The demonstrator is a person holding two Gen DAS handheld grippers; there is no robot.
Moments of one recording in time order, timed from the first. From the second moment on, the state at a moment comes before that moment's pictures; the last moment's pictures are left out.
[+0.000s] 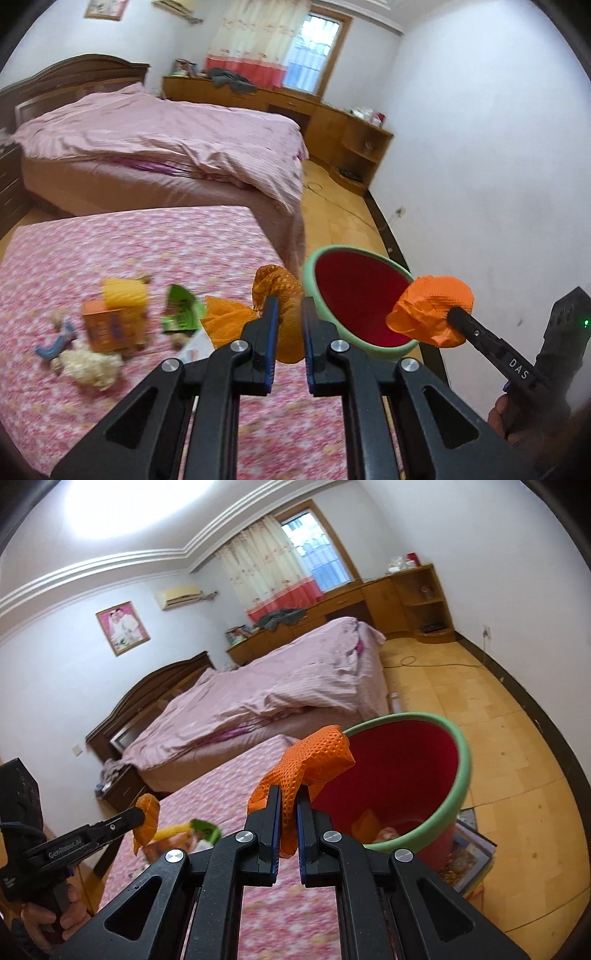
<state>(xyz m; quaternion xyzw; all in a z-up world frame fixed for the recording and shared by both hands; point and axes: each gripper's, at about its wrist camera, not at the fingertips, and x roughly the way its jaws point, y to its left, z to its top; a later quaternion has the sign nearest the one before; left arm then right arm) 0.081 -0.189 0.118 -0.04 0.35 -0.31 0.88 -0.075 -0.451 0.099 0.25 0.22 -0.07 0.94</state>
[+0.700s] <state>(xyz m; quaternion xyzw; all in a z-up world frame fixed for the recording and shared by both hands) 0.108 -0.334 0.064 0.02 0.40 -0.39 0.83 -0.054 -0.525 0.042 0.29 0.25 -0.11 0.92</state>
